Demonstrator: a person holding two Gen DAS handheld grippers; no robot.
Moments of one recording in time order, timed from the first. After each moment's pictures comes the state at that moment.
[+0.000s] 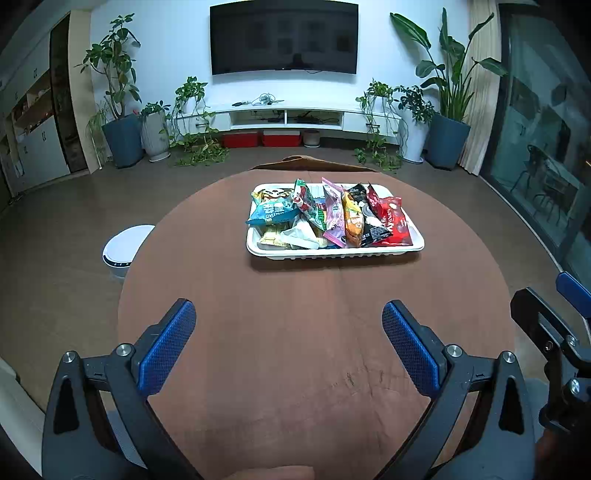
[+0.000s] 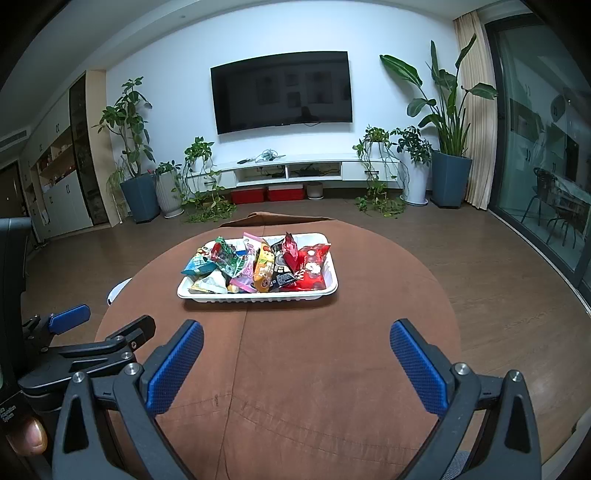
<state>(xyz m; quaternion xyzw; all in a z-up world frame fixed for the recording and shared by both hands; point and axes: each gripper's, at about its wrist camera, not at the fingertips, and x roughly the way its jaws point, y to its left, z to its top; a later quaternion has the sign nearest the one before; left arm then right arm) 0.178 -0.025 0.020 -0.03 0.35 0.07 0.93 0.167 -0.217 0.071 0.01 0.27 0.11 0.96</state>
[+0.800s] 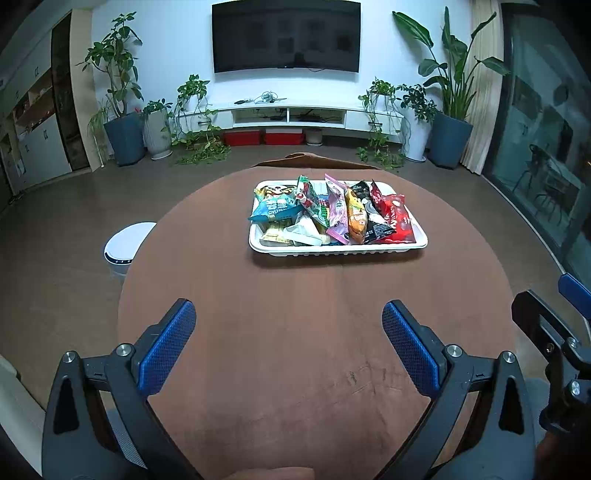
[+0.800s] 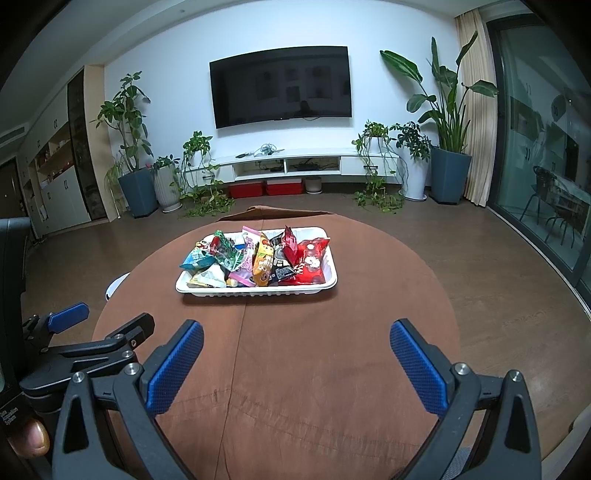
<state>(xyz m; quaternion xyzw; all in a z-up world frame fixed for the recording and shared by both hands) 0.178 -0.022 0.015 -0.03 0.35 0.07 0.93 0.164 -0.220 0.063 0.01 0.28 0.11 0.95</state>
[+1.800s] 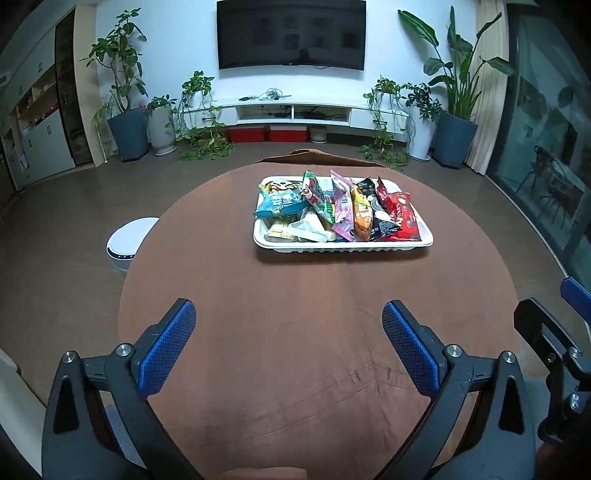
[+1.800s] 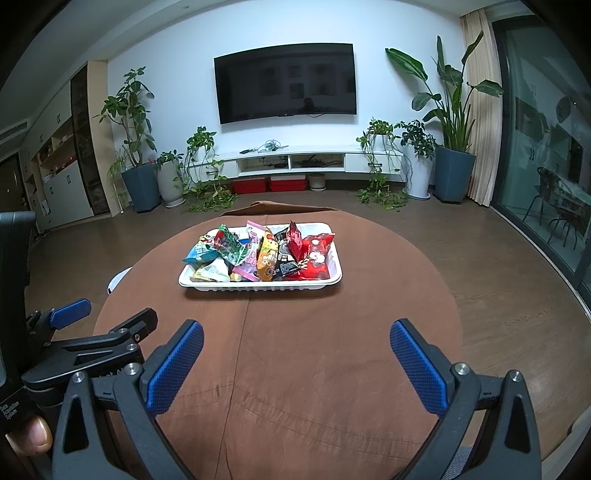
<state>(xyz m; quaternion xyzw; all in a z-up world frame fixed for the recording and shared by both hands) 0.182 -0.022 0.009 -0.04 0.36 0.08 0.93 0.158 -0.220 0.062 0.00 0.29 0.11 0.95</state>
